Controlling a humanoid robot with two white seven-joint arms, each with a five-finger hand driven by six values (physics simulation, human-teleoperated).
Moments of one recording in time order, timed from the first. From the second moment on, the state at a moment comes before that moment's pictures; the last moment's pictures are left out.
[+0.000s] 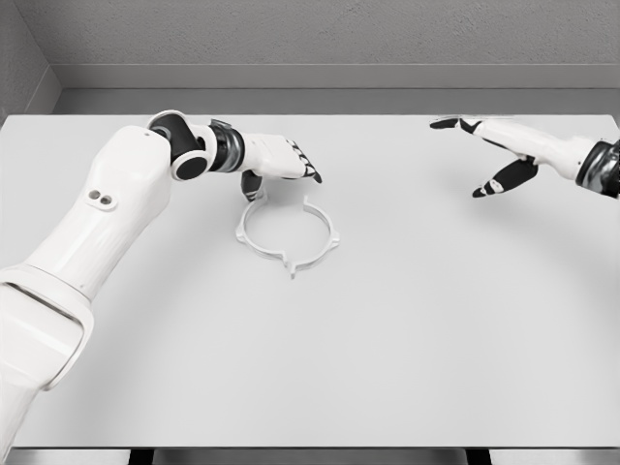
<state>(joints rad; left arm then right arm) -1.00 0.14 -0.72 -0.80 -1.01 -0.61 -0.61 -0.74 -0.62 0.49 -0.94 0.11 -0.61 0.61</state>
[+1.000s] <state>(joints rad) -1.00 0.12 -0.72 -0.82 -0.99 -0.61 -0.60 -0.70 -0.67 0.49 -0.97 0.11 -0.61 0.61</state>
